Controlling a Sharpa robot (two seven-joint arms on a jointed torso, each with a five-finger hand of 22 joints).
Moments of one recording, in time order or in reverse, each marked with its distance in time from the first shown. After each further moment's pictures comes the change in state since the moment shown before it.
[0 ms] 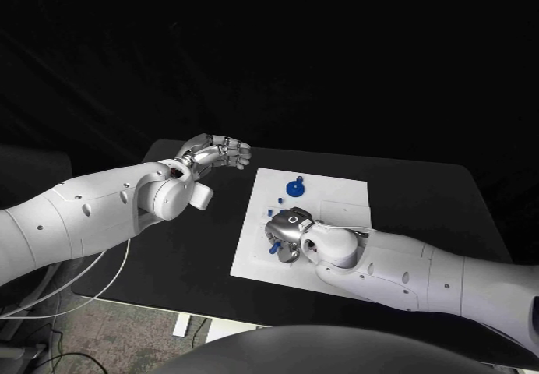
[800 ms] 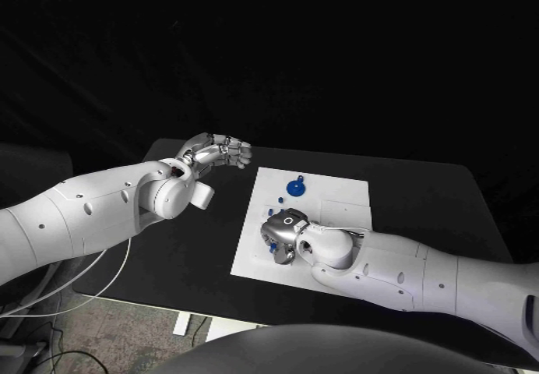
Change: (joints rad) left arm 0.000 0.005 0.000 -0.004 0.000 0.001 0.000; left_hand 0.000 0.000 0.000 0.000 0.000 -0.004 0.004 0.000 0.000 0.000 0.000 0.000 0.000 0.000 0.000 0.000 0.000 0.002 0.000 0.000 0.000 0.000; right arm 0.002 0.021 -0.010 -0.002 0.006 0.004 -0.003; right_hand 0.000 0.000 0.003 -0.007 -0.003 0.000 0.000 -0.003 0.000 -0.007 0.004 0.029 0.001 -0.003 -0.002 0.000 0.000 0.000 0.003 -0.003 0.000 0.000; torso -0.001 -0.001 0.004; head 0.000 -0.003
